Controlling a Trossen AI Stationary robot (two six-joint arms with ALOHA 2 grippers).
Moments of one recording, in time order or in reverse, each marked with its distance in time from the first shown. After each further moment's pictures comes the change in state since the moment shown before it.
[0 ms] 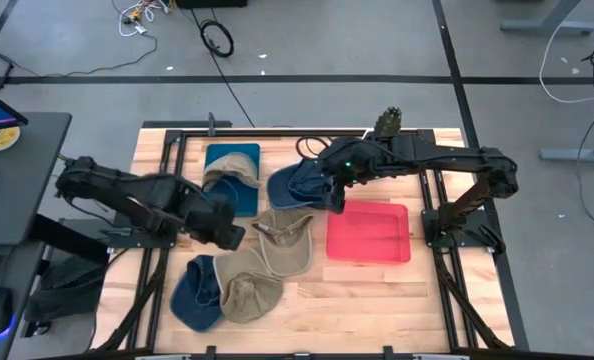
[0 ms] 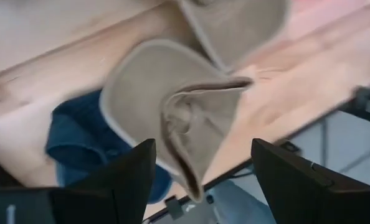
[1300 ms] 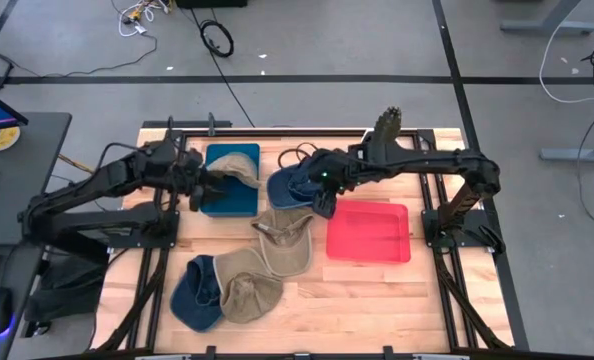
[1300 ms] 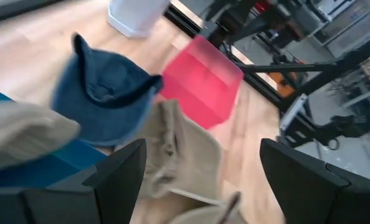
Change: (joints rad) left arm 0.627 -0.651 -0.586 0.672 0.216 1.009; right arm -0.003 0.133 0.015 -0.115 -0.002 0.132
